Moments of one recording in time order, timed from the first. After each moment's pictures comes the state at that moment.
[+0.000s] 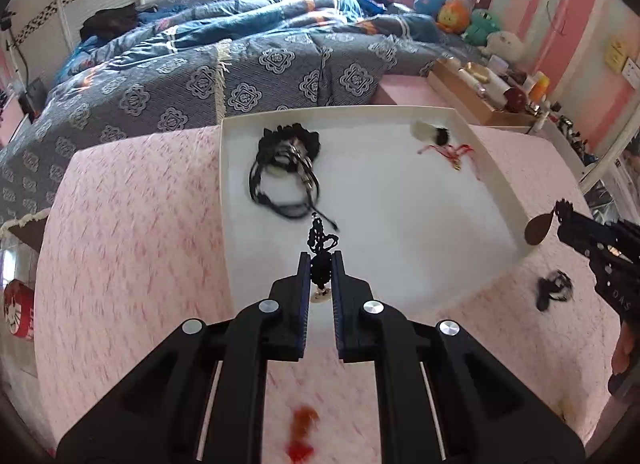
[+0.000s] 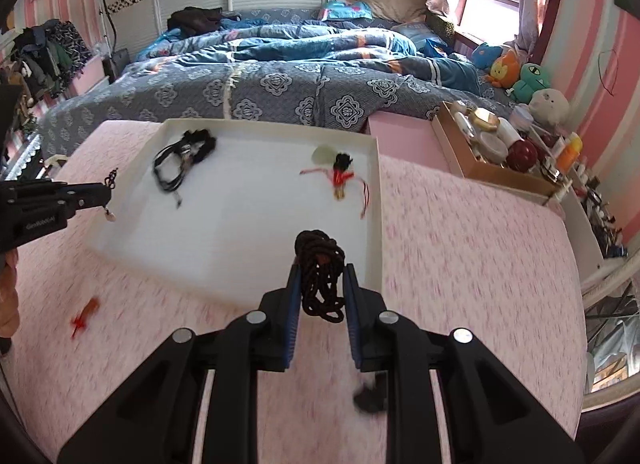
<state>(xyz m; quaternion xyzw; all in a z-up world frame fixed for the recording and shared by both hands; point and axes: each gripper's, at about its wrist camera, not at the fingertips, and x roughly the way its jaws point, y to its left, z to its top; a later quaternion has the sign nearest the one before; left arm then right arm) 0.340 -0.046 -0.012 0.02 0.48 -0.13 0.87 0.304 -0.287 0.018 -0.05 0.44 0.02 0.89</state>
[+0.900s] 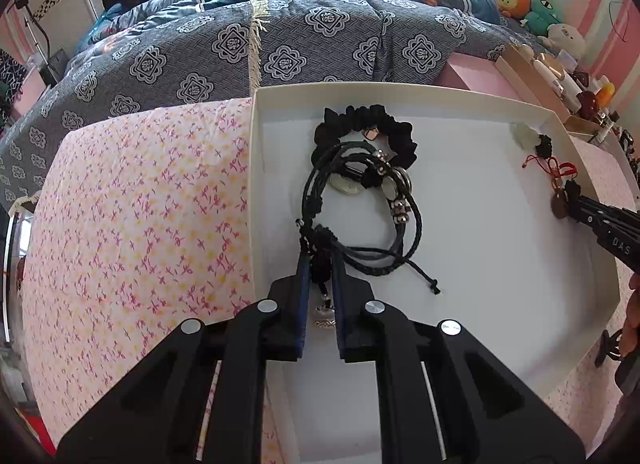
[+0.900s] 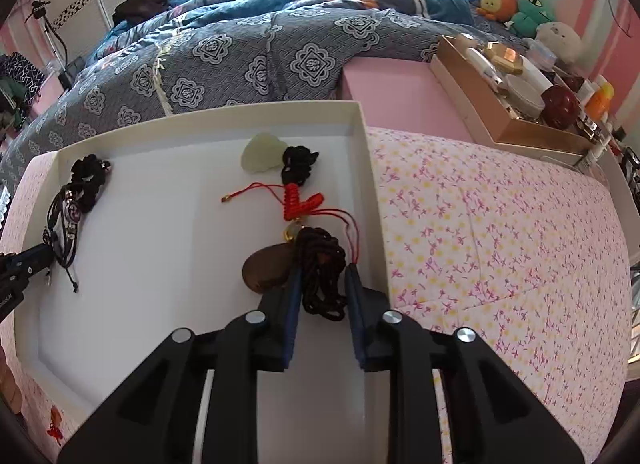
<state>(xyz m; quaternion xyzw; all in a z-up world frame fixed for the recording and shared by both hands) 0.418 -0.033 -0.075 0.02 0.53 -0.06 0.85 0.420 -0.314 -0.062 0.02 0.52 -0.02 0.85</state>
